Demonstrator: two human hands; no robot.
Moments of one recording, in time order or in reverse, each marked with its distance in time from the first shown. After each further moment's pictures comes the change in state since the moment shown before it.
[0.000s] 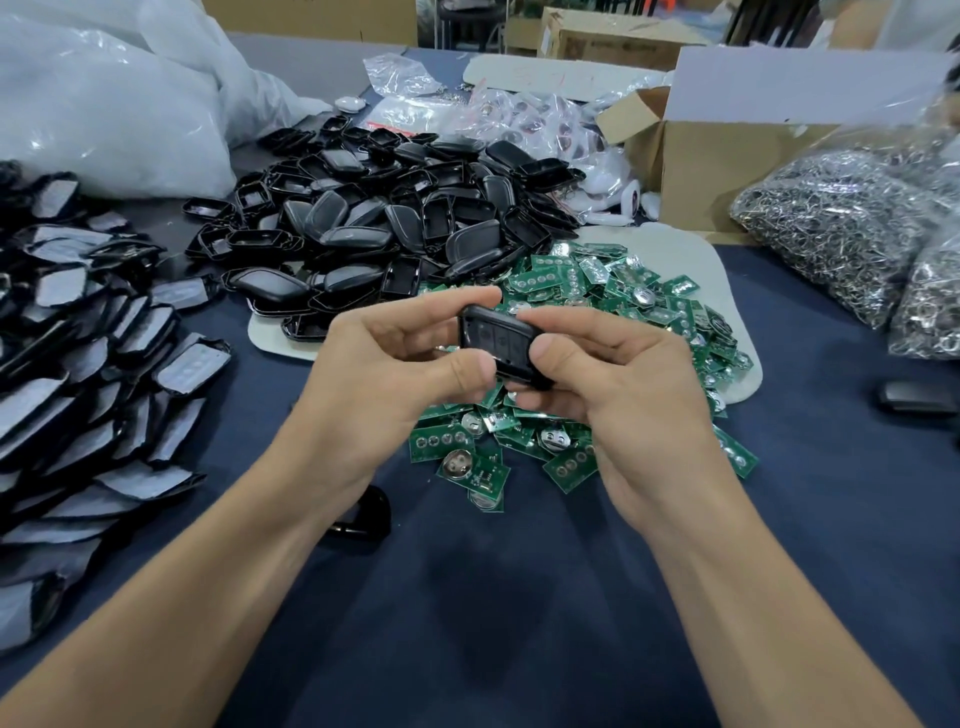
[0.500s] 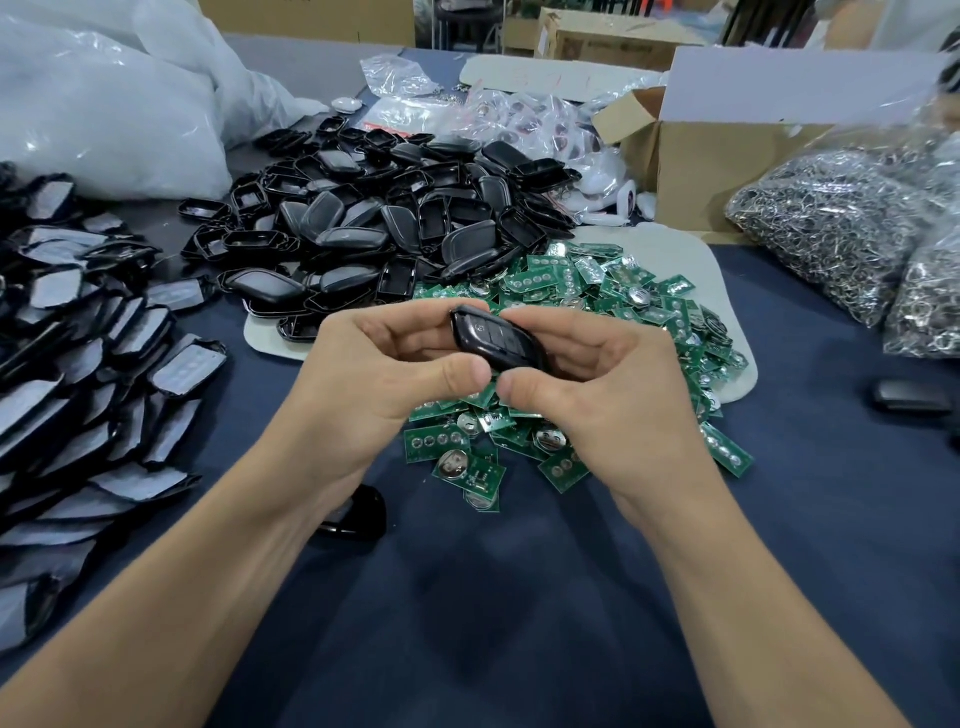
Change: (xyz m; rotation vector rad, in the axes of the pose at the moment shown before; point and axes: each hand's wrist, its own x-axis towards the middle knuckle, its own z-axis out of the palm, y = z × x) left_hand 0.003 -0.002 -0.003 -0.079 -0.006 -0.028; right_hand 0.002 0.003 -0.005 -0.230 -0.103 -0.149
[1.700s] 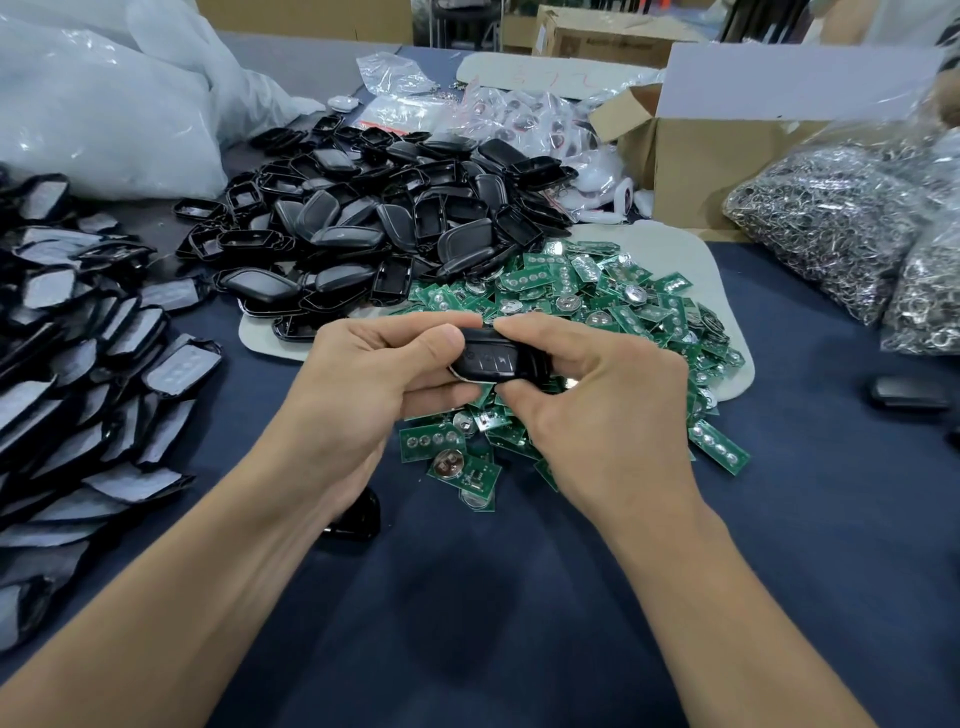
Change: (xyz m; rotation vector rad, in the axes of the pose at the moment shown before) left_hand -0.003 0.002 0.008 -0.075 0.139 -0.174; right_hand -0.011 -0.004 0.013 -0.593 0.201 -0.130
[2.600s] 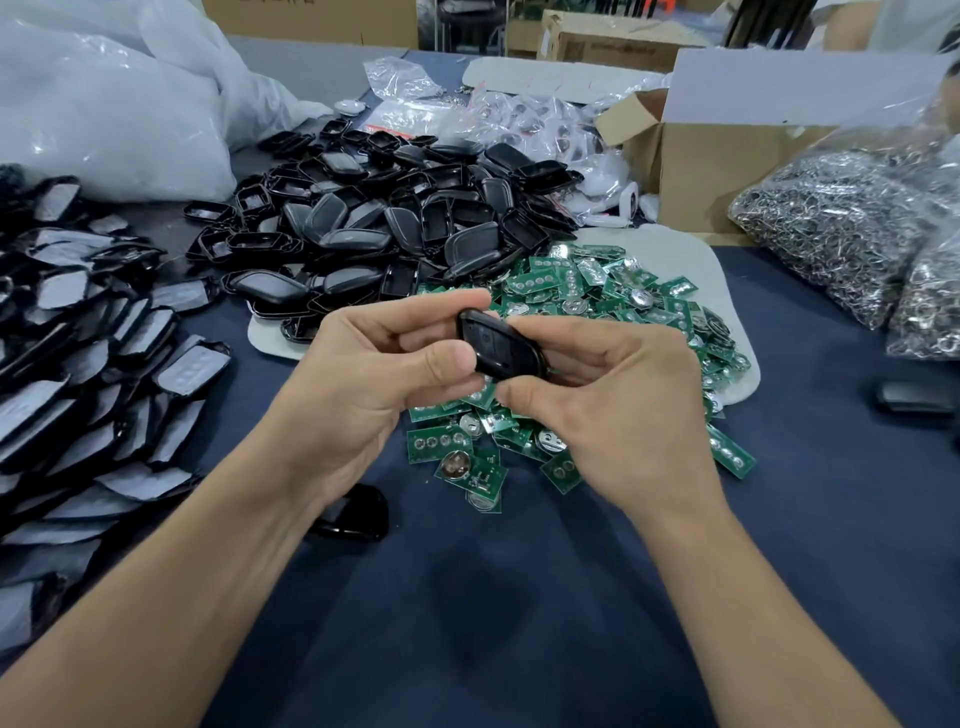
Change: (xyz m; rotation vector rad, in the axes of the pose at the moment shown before) left_hand 0.001 0.006 -0.008 -0.056 -0.164 0.100; right_hand 0.009 0.016 -0.005 0.376 -0.090 -0.014
